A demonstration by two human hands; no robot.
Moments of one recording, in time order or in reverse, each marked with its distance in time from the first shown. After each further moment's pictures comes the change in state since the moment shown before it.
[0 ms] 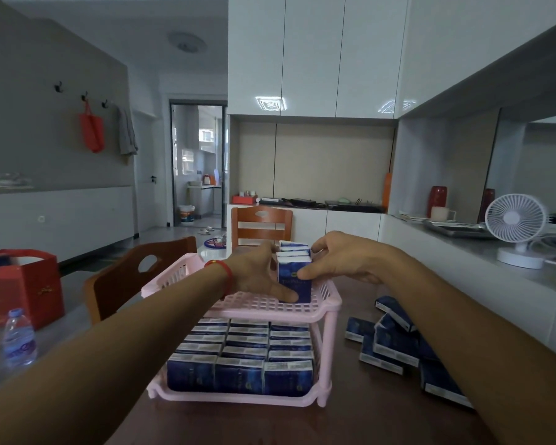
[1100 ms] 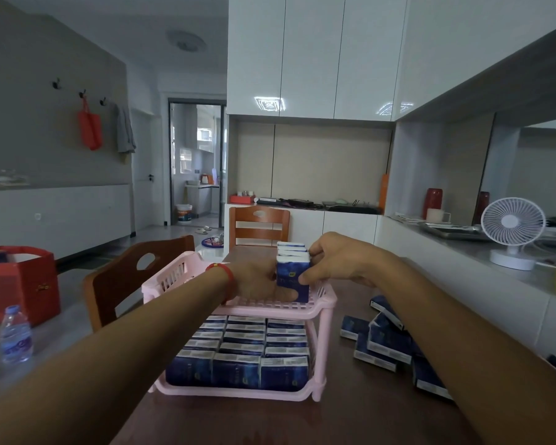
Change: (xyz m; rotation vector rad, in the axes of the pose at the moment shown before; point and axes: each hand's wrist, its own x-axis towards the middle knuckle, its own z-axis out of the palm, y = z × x) left_hand -0.002 -0.001 0.010 0.276 0.059 0.144; right_hand -0.008 -0.003 0.006 -0.210 0.069 0.020
